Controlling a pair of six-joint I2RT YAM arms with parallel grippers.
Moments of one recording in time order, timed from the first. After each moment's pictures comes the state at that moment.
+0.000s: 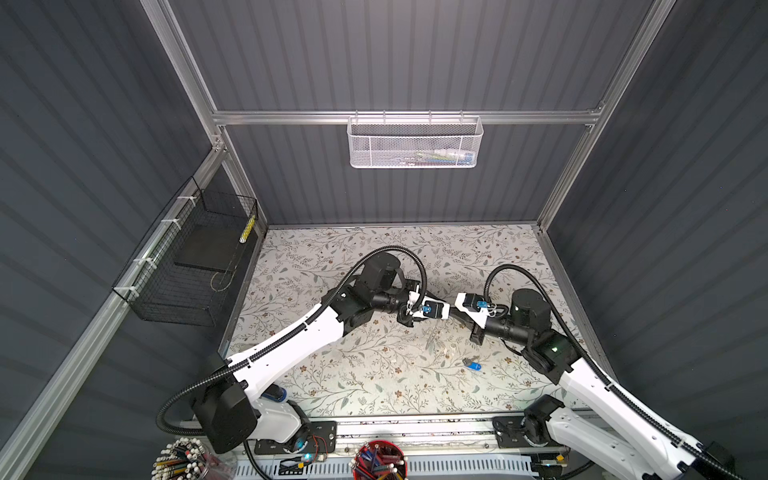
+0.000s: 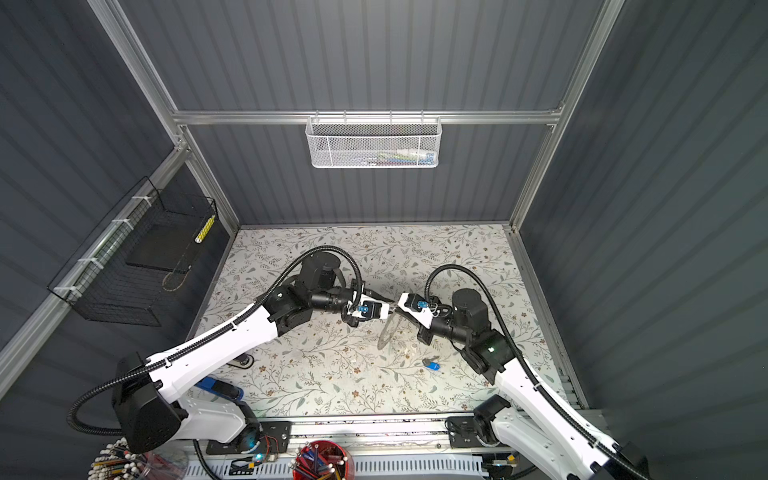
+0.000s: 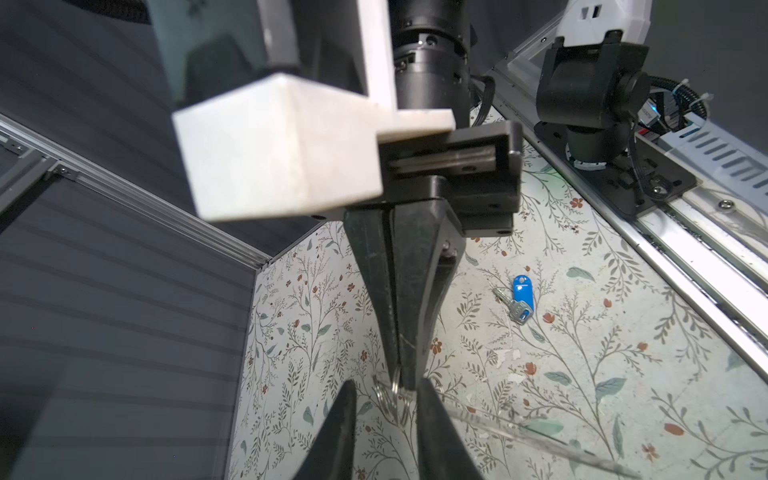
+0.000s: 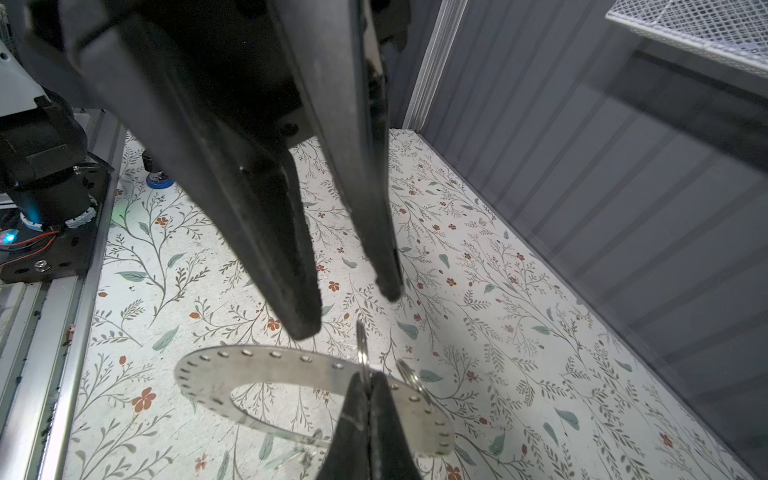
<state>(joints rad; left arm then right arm) -0.84 1.39 1.20 -0.30 0.62 1.00 0.51 0.83 0.61 -0.11 -0.53 -0.44</state>
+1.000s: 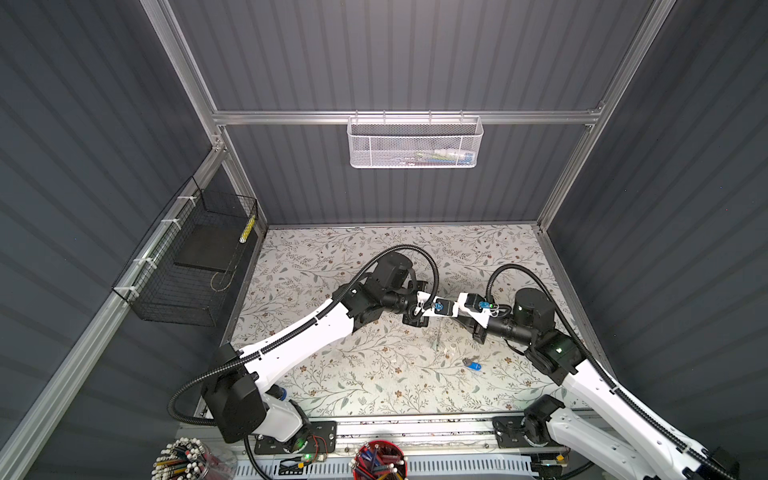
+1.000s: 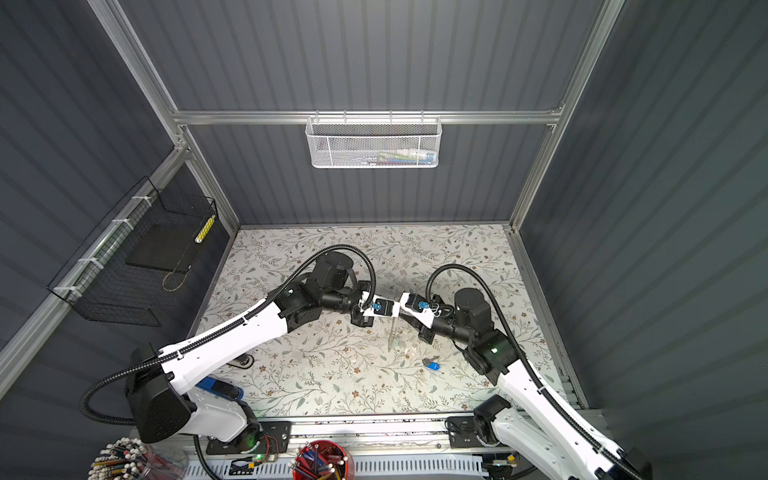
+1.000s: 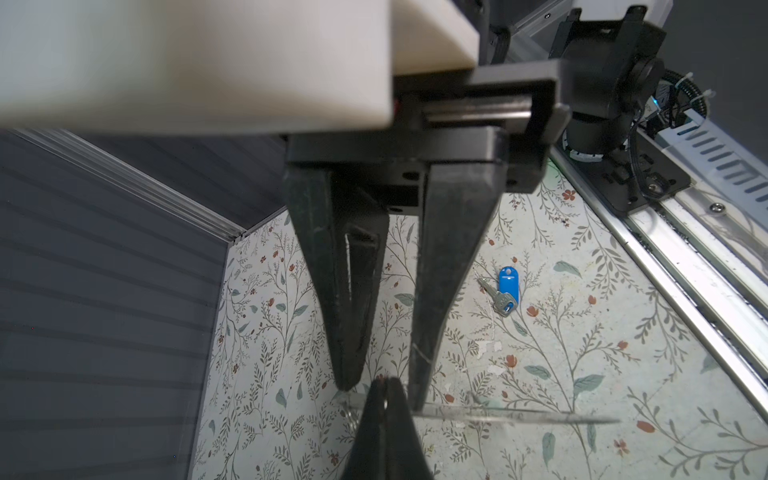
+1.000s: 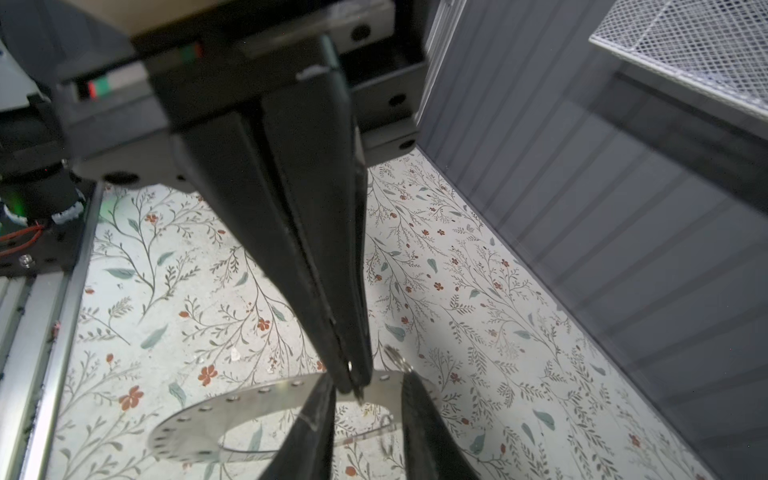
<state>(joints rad) -0.85 1.45 1.26 -0.35 0.58 0.92 0.51 0.79 0.63 -0.13 -0.50 -0.47</state>
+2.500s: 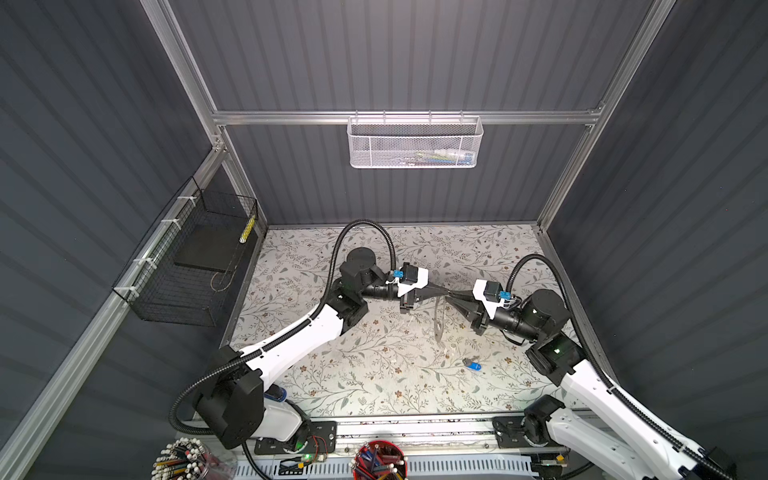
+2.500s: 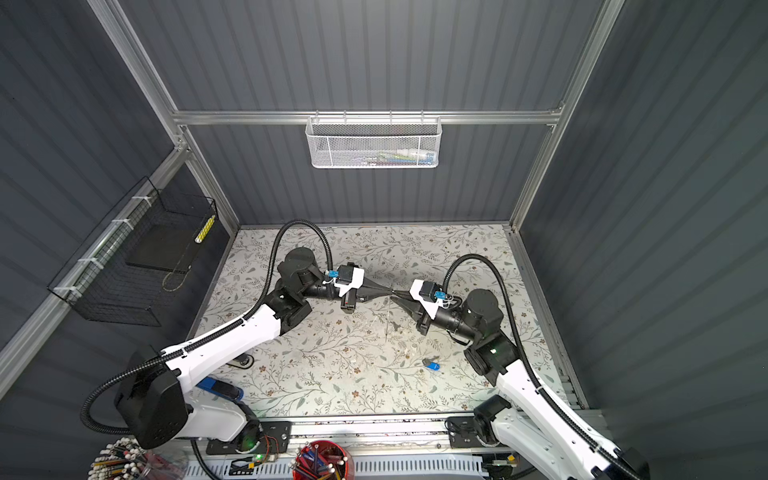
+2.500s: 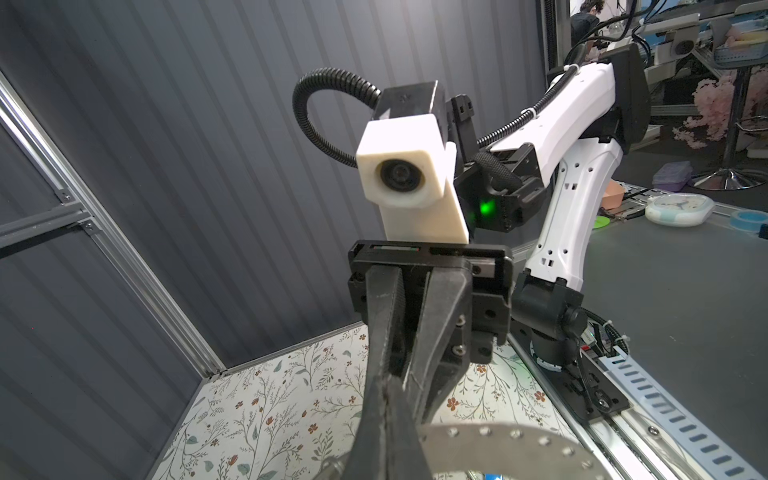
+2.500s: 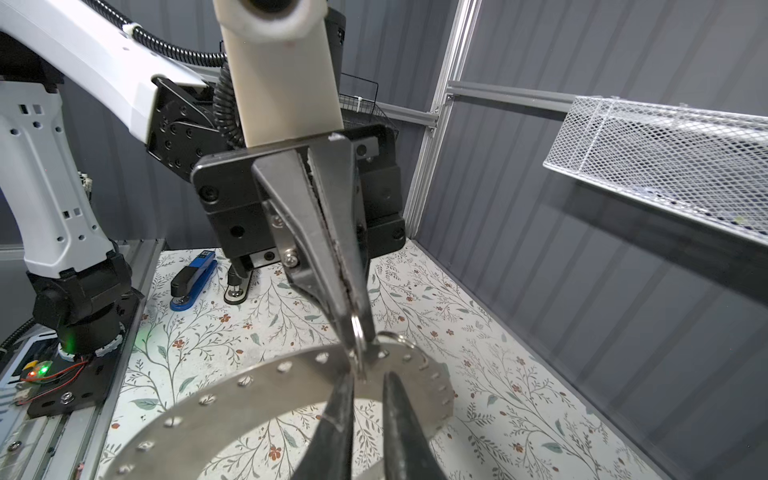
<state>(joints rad) -0.73 1.41 1.05 0.44 1.02 0.29 0.50 0.82 0.60 0.25 -0.65 -0.20</state>
